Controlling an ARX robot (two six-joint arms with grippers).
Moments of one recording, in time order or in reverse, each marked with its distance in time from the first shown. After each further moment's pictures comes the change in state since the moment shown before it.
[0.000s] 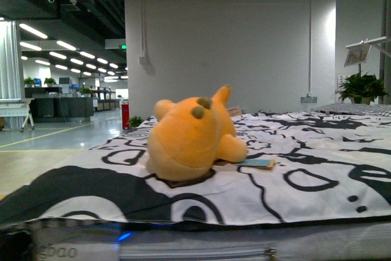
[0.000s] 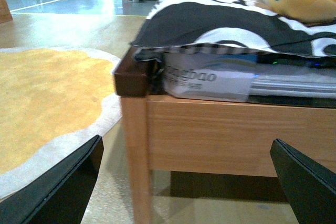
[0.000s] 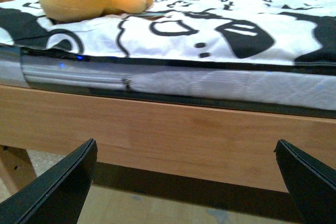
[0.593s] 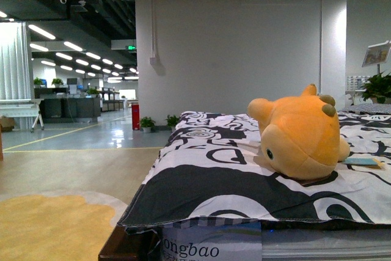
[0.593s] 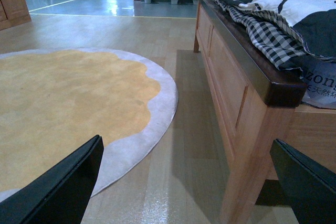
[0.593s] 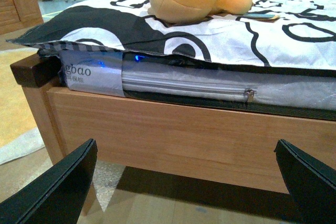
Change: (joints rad) left arm 0.000 -0.001 0.000 0.000 -0.002 0.000; right arm -0.014 0.007 0.002 -0.009 -0.051 0.016
